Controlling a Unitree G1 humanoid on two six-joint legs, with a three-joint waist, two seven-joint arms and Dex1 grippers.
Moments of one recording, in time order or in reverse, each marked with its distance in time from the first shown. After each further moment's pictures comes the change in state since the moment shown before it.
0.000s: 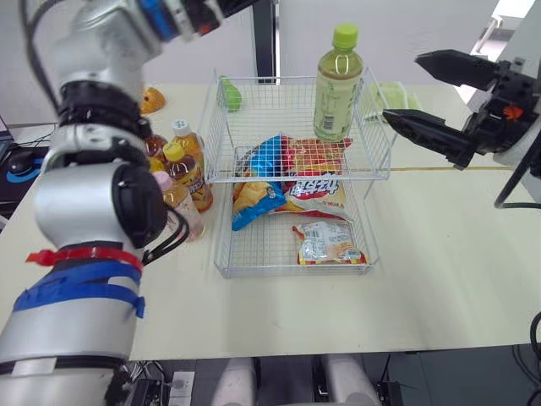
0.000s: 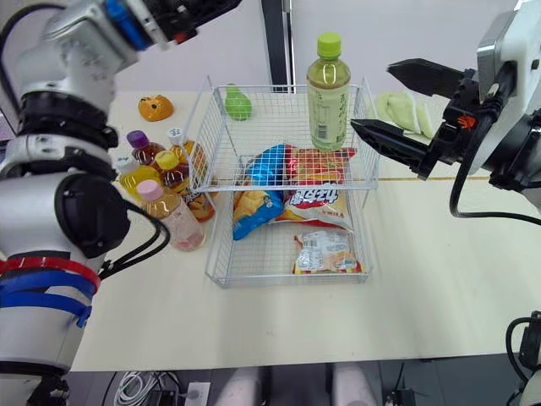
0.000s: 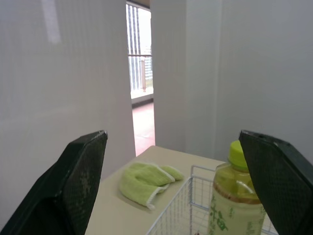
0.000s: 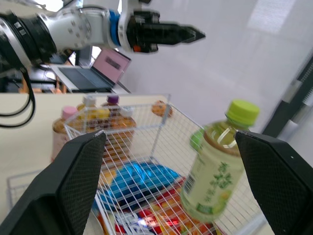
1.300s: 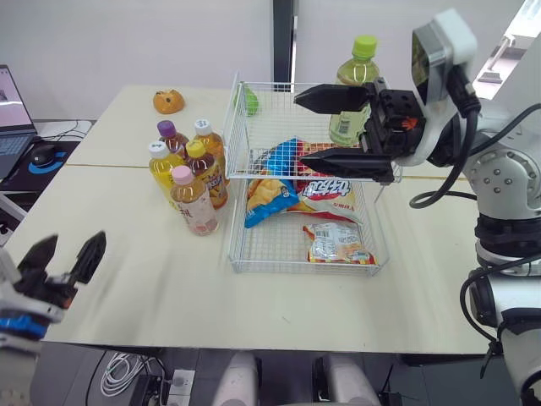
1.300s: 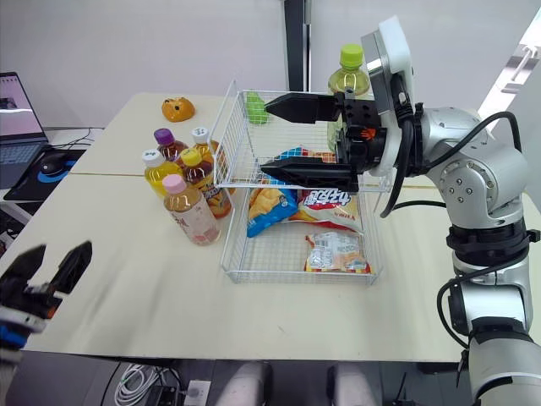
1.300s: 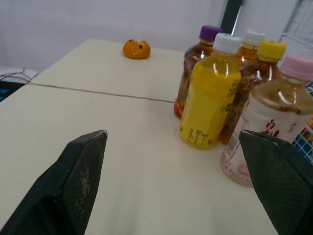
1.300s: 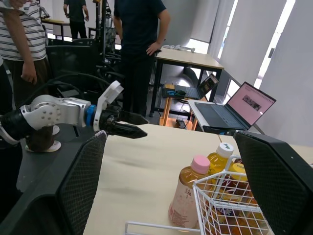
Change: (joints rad) left arm 1.675 -0.154 0.594 -1.462 -0.404 0.270 0.571; right arm -0.188 0.305 0.281 0.275 -0.142 -0.118 0.388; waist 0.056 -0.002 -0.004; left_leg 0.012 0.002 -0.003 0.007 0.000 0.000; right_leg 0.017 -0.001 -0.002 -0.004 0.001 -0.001
